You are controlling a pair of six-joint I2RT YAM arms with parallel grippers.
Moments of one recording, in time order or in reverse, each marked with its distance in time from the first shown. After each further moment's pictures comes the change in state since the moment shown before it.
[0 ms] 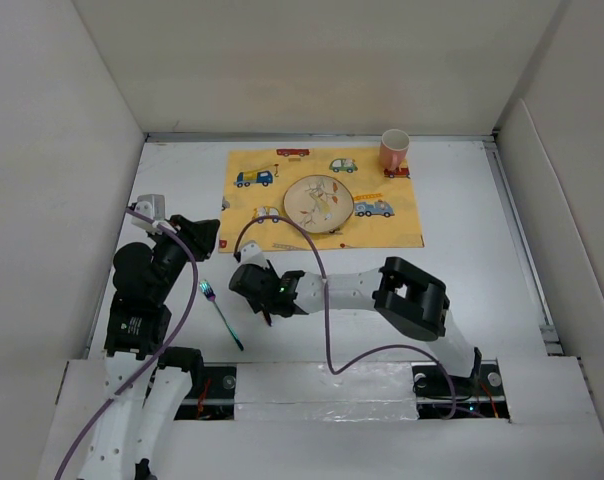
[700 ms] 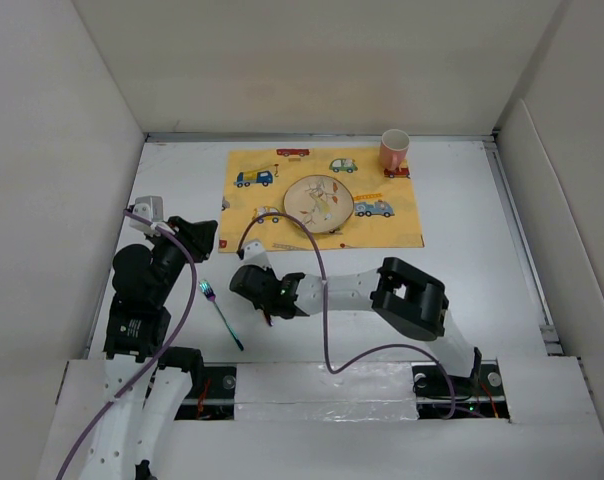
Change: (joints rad) left arm 0.000 -0.013 0.000 -0.018 -0.027 0.000; right arm -0.001 0.023 -0.008 0.074 0.028 0.077
